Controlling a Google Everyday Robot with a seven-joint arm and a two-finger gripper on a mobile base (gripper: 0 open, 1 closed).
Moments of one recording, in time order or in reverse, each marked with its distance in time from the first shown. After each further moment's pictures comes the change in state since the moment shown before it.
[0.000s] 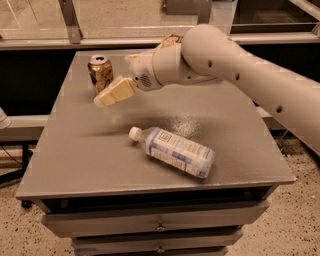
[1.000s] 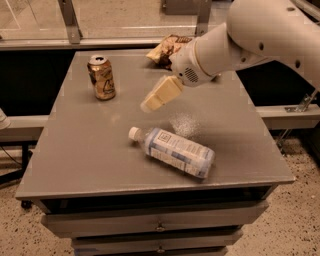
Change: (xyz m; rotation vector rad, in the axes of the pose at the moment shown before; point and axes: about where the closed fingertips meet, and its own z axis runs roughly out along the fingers) arm 0.039 -0.006 -0.115 0.117 0.313 -0.012
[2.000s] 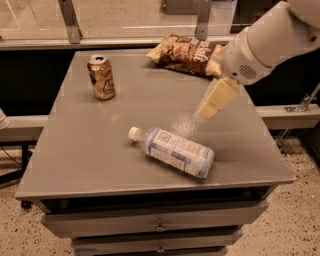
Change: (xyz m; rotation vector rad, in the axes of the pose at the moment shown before) arm 0.069 -0.006 -0.101 0.028 0.260 -0.098
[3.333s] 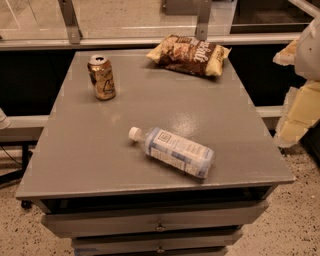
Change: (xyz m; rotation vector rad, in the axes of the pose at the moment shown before) arm 0.073 0.052 -0.124 -0.009 0.363 -0.060
